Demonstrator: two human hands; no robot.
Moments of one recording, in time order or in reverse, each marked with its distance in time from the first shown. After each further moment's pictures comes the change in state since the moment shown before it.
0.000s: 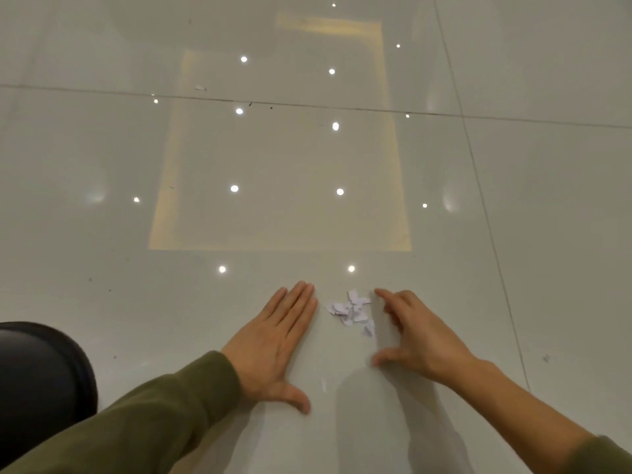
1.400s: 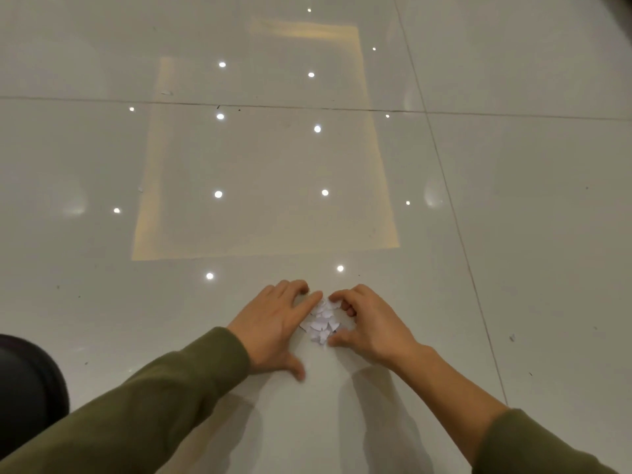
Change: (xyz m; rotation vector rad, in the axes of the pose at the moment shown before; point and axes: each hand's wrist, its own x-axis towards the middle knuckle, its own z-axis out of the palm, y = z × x) left_hand 0.034 0.020 -0.017 -0.104 -0.006 -0.033; right_hand 0.005 -0.020 0.019 0.170 0.100 -0.029
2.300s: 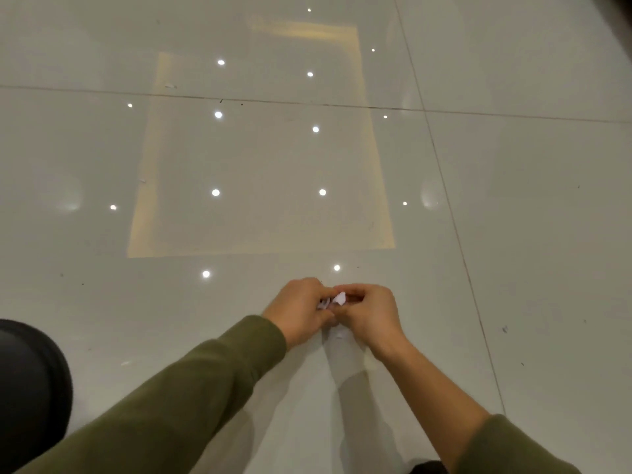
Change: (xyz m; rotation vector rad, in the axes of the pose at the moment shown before) left_hand 0.021 0.040 -0.024 -0.559 0.097 -0.208; right_hand -0.007 -0.028 0.005 0.604 0.245 0.371
